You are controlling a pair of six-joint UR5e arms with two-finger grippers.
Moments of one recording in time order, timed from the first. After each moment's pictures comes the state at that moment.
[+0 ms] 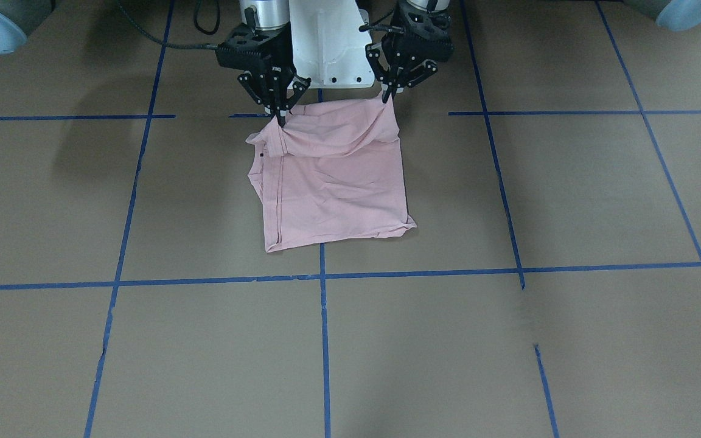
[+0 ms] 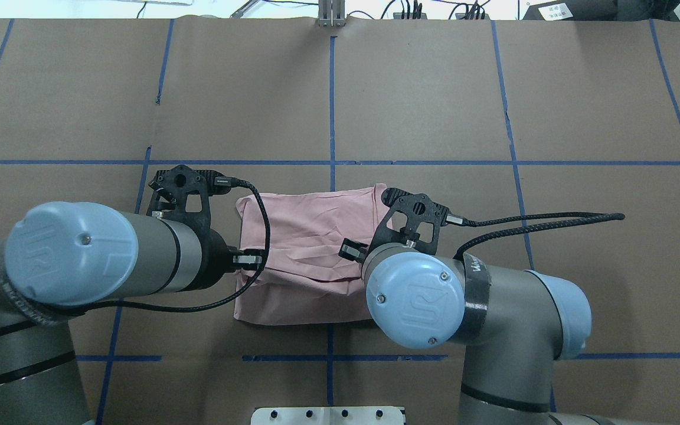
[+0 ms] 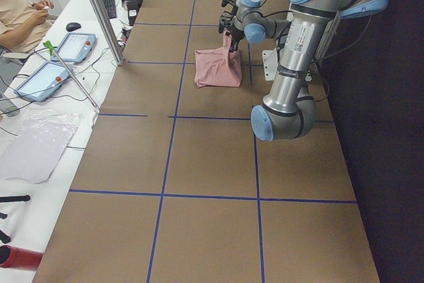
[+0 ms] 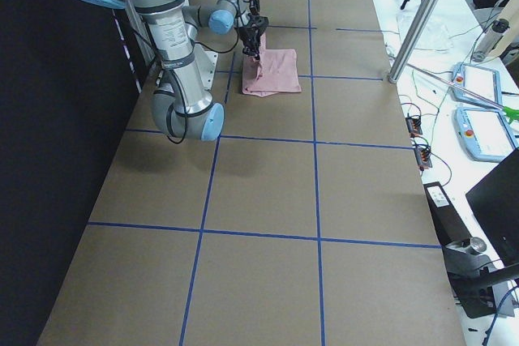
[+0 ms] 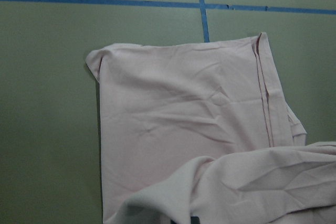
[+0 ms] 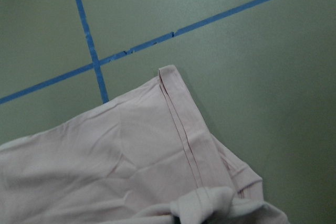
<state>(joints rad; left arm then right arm) -0.41 -2.02 -2.17 -1.55 -1.67 -1.26 0.29 -0.97 2.02 -1.79 1.38 1.73</state>
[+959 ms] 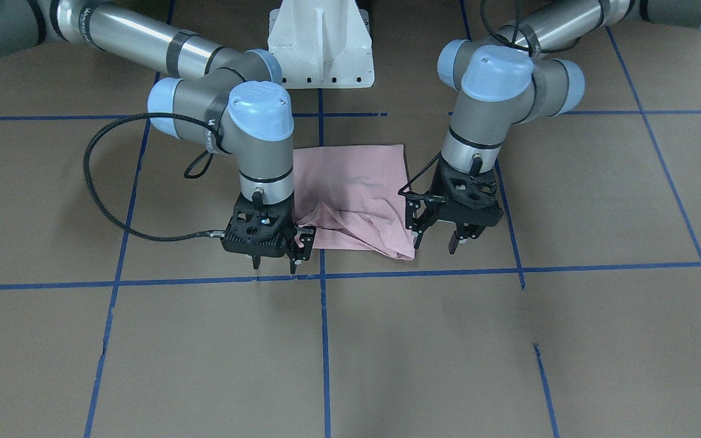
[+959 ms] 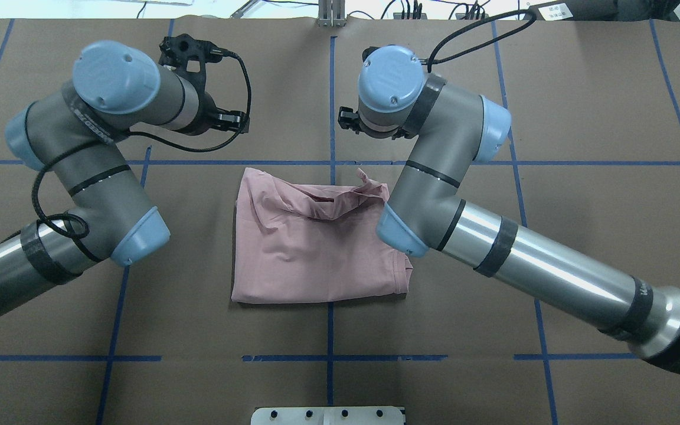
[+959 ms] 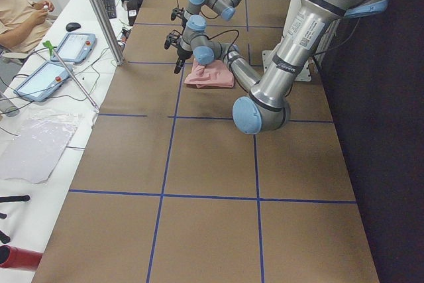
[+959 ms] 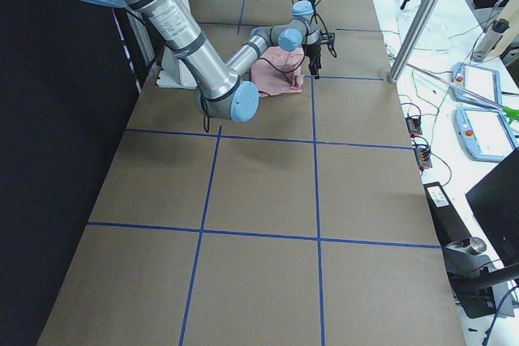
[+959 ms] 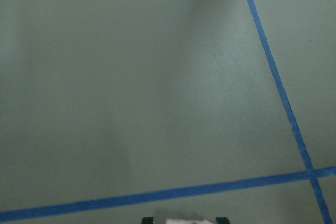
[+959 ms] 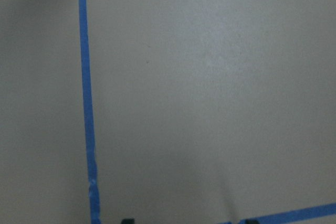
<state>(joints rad) -0.77 -2.15 -1.63 -1.91 -1.80 -0.92 0.67 -0.73 1.37 -1.42 1.70 1.25</state>
